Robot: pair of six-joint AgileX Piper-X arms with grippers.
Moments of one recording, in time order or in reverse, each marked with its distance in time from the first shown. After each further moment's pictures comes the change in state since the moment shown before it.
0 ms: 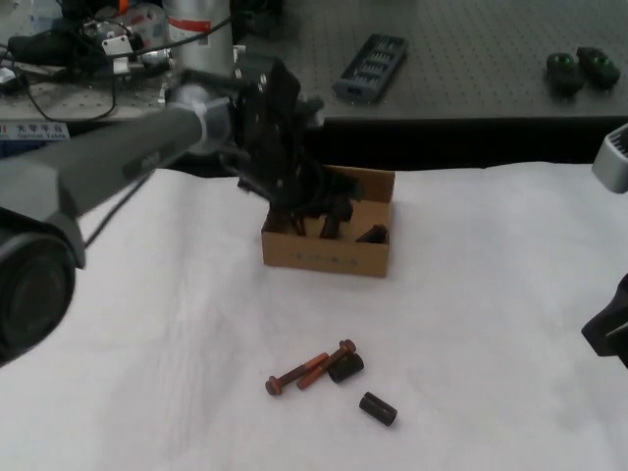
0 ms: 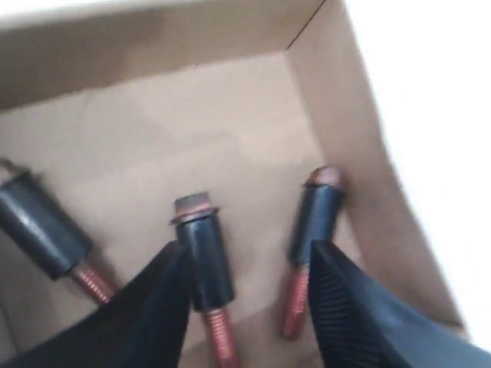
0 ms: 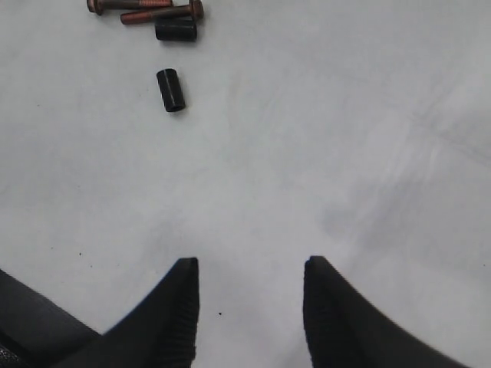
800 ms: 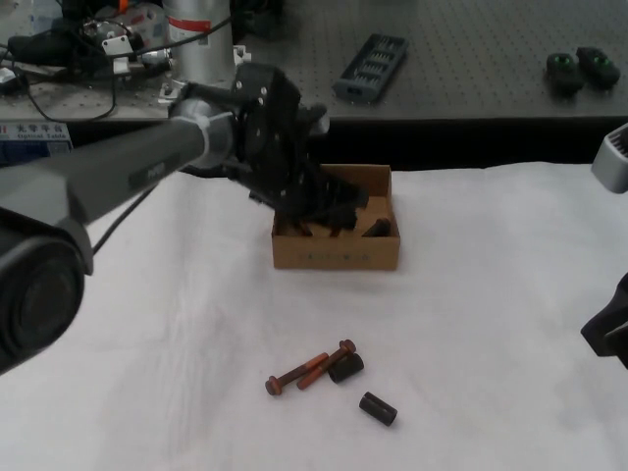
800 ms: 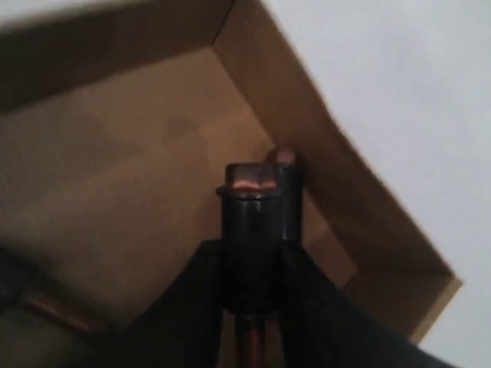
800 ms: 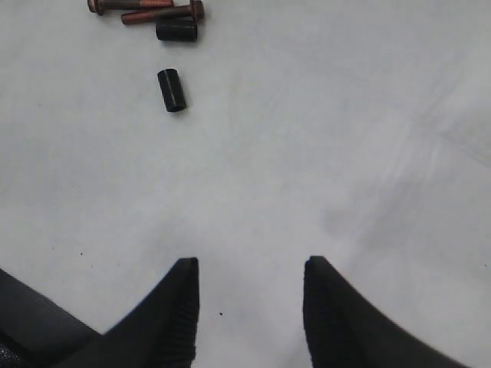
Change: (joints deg) left arm -0.2 3.9 1.2 -3.2 5.0 -0.2; right arm 0.0 0.0 0.0 0.0 -0.1 0.0
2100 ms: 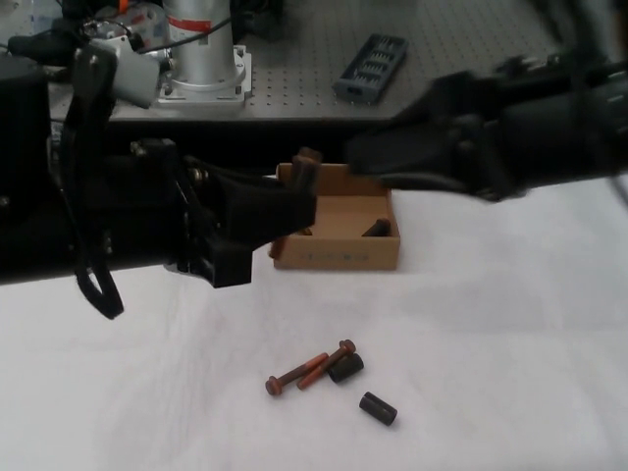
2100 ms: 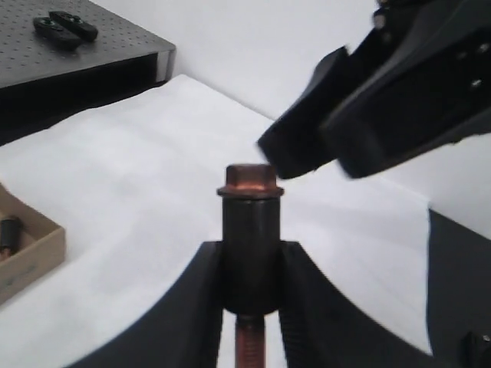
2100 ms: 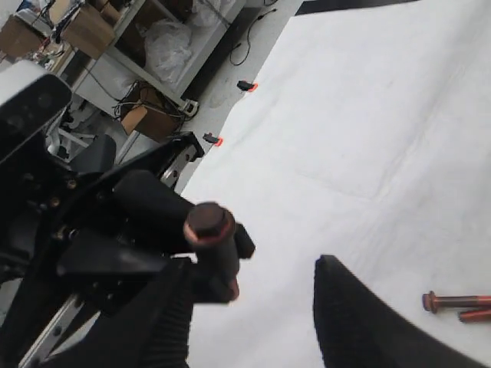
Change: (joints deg) left arm -2.0 -73.8 75.4 -39.8 11.6 -4.1; right arm 4.0 6.4 0.0 -41.4 -30.0 34.6
